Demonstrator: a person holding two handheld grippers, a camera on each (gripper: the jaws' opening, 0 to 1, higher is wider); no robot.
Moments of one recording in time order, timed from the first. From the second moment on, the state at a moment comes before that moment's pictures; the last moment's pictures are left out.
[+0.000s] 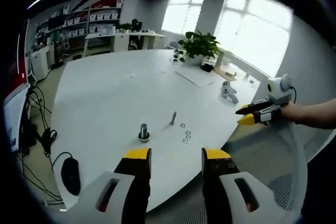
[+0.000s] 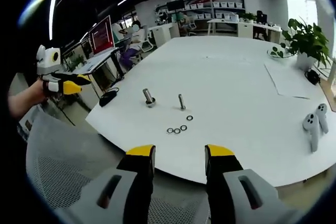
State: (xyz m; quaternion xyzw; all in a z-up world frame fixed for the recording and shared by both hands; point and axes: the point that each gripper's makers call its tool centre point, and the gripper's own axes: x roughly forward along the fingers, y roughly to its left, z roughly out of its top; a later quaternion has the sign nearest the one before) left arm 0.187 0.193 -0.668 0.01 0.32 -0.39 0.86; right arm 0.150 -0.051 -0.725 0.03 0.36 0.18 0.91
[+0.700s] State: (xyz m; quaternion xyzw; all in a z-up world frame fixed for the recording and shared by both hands) left arm 0.173 0.194 -0.669 -0.02 0.31 -0.39 0.87; right arm 0.148 -0.055 -0.732 0.02 0.38 0.18 0.91
